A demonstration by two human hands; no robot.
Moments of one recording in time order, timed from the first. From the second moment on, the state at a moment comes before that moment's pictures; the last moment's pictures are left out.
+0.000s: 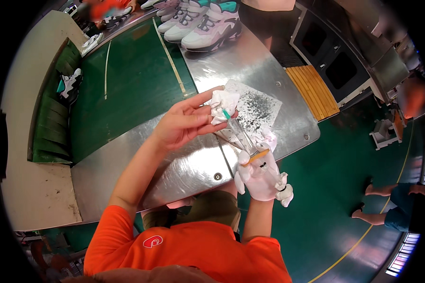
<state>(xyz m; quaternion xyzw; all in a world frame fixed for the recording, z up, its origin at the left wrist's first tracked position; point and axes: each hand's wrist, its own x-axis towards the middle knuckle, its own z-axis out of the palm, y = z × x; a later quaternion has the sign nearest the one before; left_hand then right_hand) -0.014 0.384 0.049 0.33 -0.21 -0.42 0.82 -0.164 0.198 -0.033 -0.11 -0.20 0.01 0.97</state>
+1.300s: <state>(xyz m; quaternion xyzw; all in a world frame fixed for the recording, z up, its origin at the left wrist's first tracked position) -0.023 0.369 0.039 0.62 -0.23 -0.12 0.74 -0.182 0.217 -0.012 -0.46 -0.04 -0.02 0.89</state>
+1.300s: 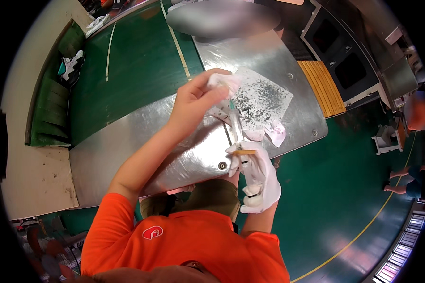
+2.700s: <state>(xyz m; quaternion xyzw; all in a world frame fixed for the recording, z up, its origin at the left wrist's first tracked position) 0.040 0.367 0.040 0.84 -0.44 0.15 0.29 -0.179 0.201 -0.003 -0.65 -0.12 -0.06 0.74</state>
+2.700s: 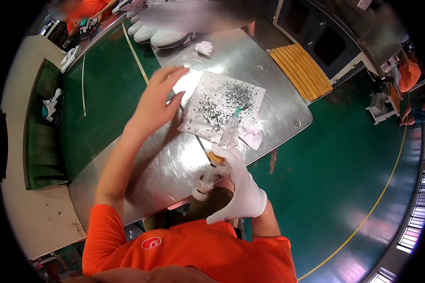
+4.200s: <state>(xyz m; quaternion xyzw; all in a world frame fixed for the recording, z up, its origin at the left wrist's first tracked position) -0.054 0.401 0.011 0.81 -0.48 0.08 0.32 -0.228 0.184 0.055 -0.61 0.28 -0.02 0.74</state>
